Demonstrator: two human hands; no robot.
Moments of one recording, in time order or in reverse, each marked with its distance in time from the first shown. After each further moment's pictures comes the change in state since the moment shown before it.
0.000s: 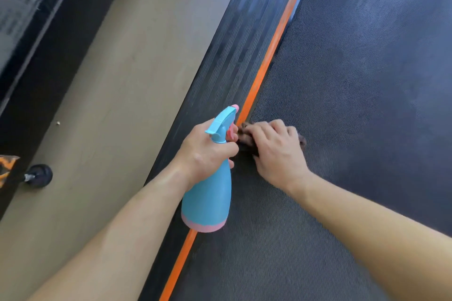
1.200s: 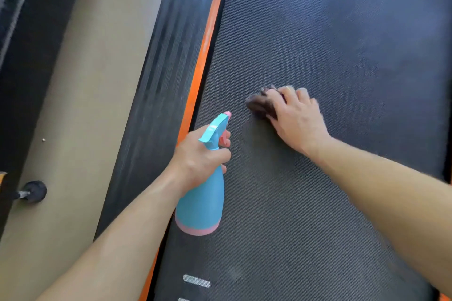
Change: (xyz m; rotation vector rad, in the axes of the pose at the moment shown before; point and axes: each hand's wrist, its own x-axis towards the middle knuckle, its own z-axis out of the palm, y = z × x) left_hand -0.046 -0.031 0.083 0.146 -0.045 0.026; right_hand -0.081 0.095 -0.012 -0.093 0.061 0.269
